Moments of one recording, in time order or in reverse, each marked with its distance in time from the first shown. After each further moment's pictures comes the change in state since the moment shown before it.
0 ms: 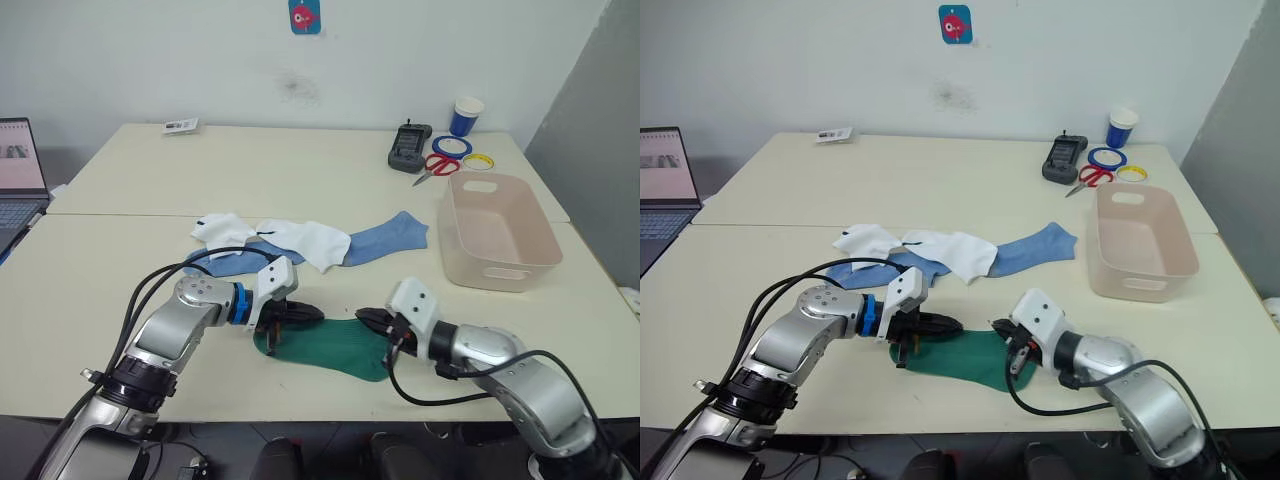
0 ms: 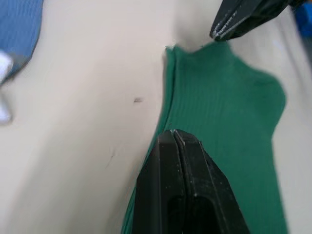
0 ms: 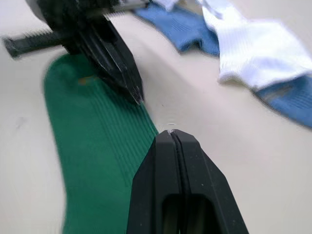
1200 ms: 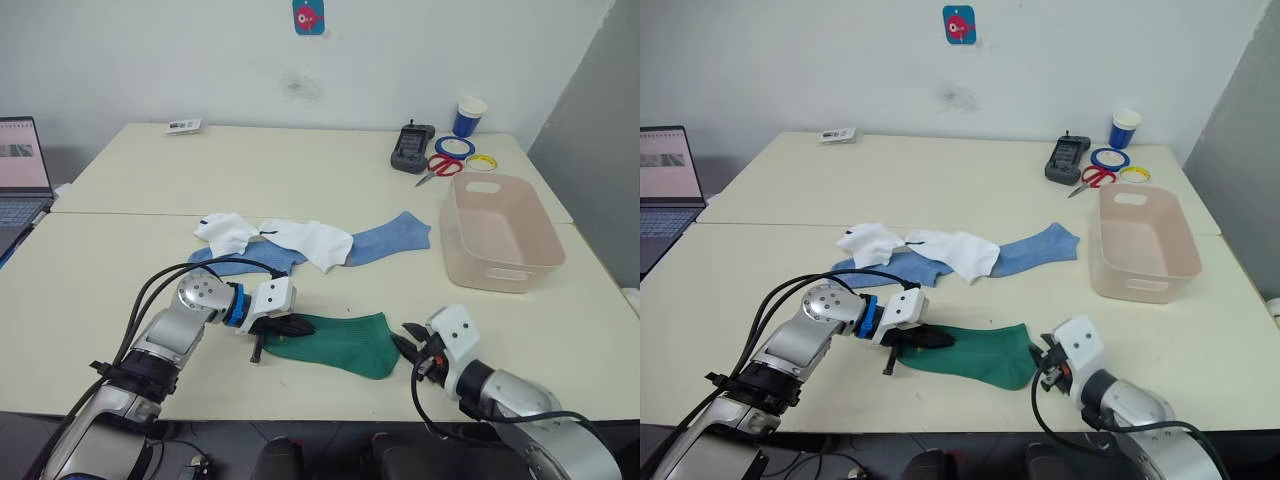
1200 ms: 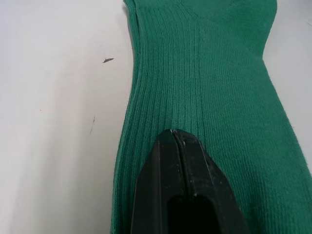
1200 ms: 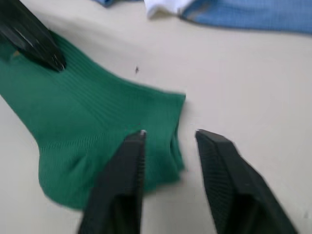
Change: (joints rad) left arm -0.052 0.003 -0.053 0.186 0.152 -0.395 -0.176; right arm 0.410 0.095 -0.213 -0.213 0.034 0.043 -0.192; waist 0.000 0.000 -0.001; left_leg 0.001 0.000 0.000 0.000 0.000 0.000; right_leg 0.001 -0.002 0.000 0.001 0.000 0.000
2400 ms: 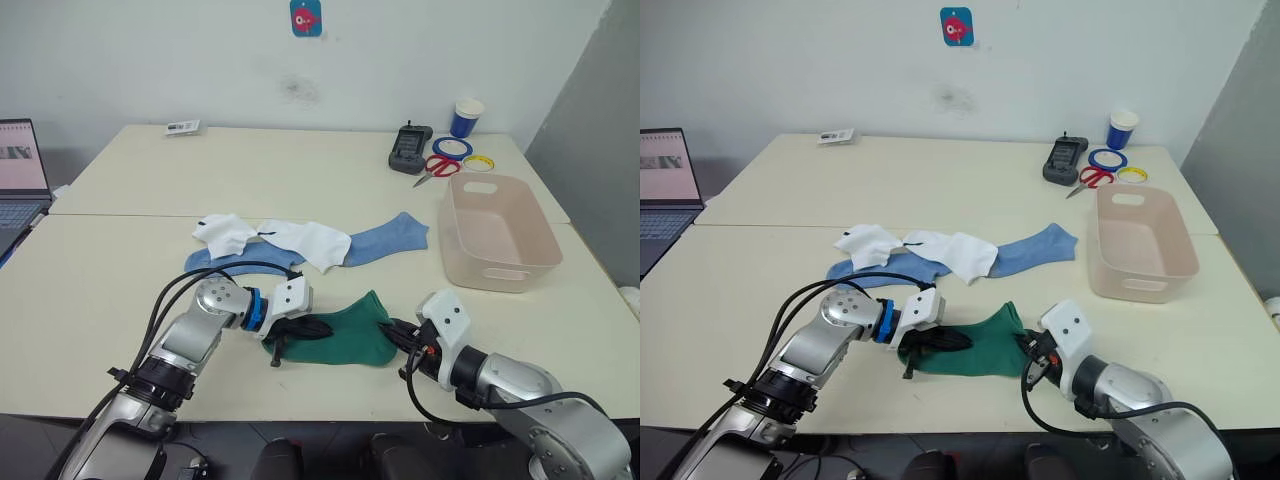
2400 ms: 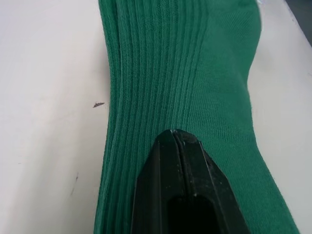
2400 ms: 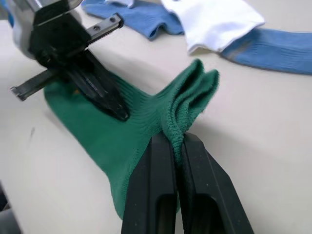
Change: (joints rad) left arm 0.027 -0.085 -0.004 -0.117 -0.008 0.159 0.069; right arm -0.215 -0.064 -0.061 -0.105 0.192 0.255 0.051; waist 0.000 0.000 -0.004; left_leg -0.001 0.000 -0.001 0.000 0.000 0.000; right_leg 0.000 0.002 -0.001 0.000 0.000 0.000
